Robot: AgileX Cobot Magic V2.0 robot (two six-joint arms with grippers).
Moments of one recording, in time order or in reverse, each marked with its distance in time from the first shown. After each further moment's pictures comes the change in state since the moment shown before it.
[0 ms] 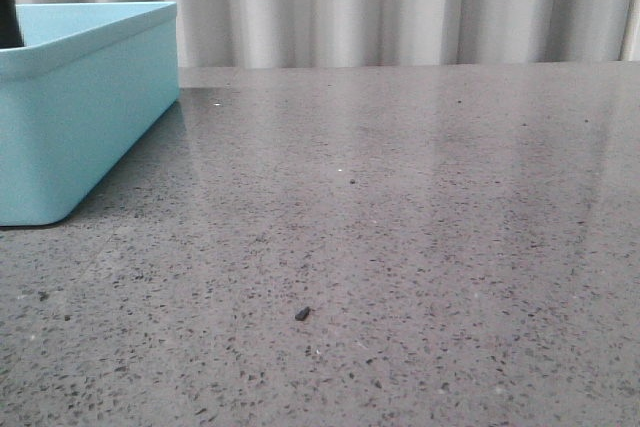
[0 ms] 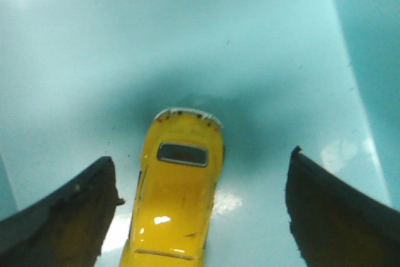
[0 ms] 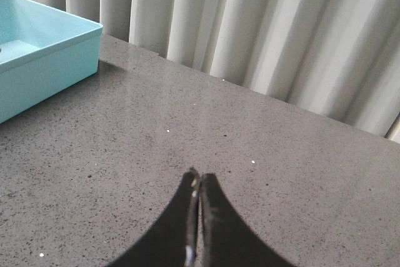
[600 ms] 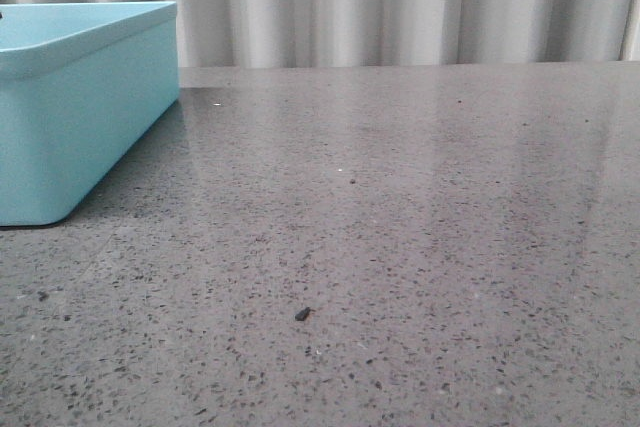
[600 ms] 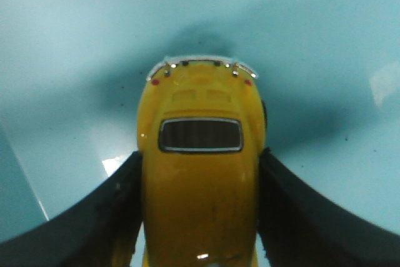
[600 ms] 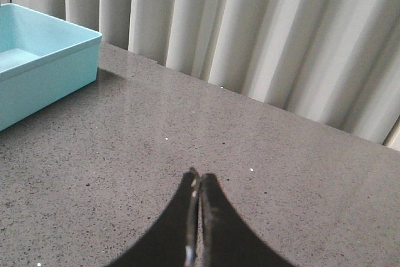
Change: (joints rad) left arm 0.000 0.082 -0.004 0.124 0.116 0.000; right arm 0.000 0.000 0.000 0.000 -0.022 0.000
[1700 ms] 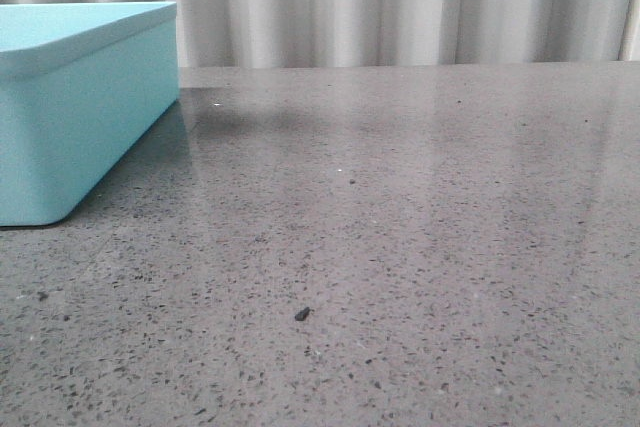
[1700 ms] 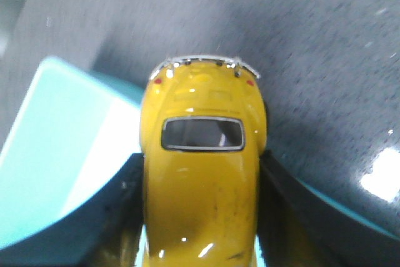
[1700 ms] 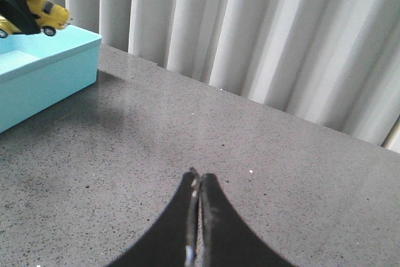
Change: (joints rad) left arm -0.361 -0.052 -0.355 0.091 0.066 0.365; right arm 0.000 0.000 0.000 -0.001 -0.005 0.000
